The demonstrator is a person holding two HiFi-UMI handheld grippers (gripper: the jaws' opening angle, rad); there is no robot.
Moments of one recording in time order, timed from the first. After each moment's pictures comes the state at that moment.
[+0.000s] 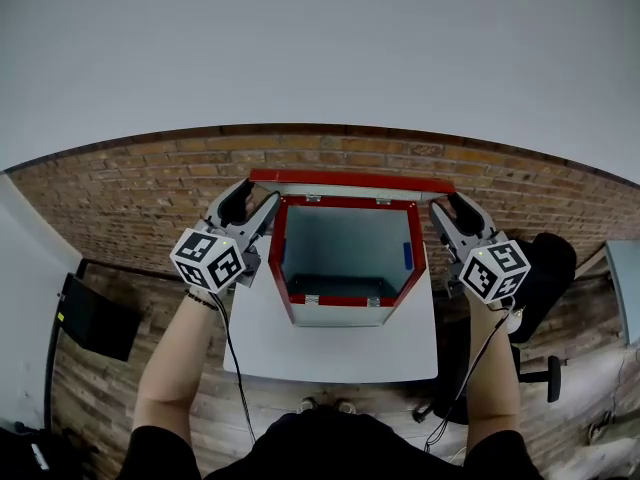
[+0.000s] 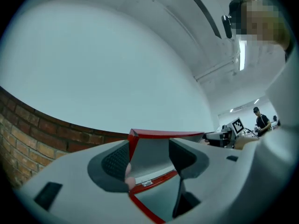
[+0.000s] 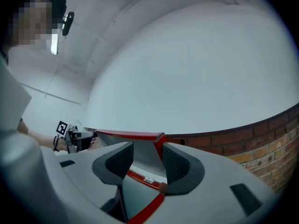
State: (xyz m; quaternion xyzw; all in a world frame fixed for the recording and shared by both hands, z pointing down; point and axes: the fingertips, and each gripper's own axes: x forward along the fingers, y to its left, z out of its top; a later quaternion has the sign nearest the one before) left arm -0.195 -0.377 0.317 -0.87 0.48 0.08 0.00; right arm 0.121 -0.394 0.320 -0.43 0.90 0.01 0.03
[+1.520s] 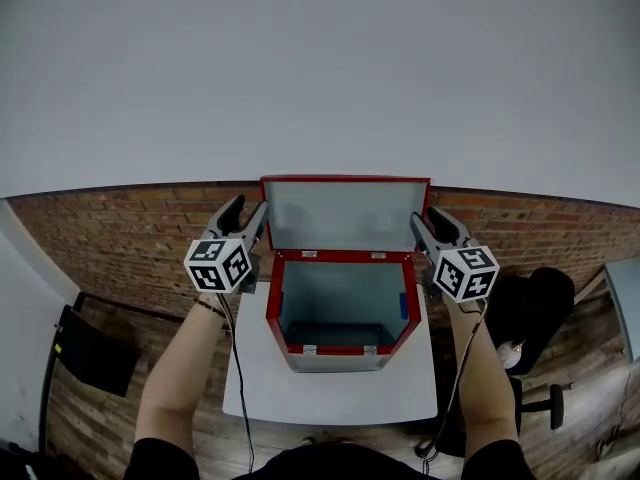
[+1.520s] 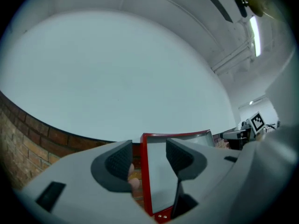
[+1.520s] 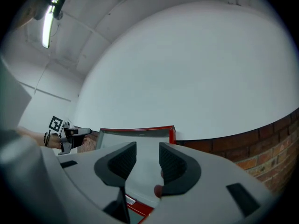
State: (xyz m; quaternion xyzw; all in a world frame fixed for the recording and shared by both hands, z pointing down) left arm -0.232 -0.477 0.294 -0.81 0.58 0.07 0.00; right arm 0.103 -0.489 0.307 -0.47 0.88 0.01 0.02
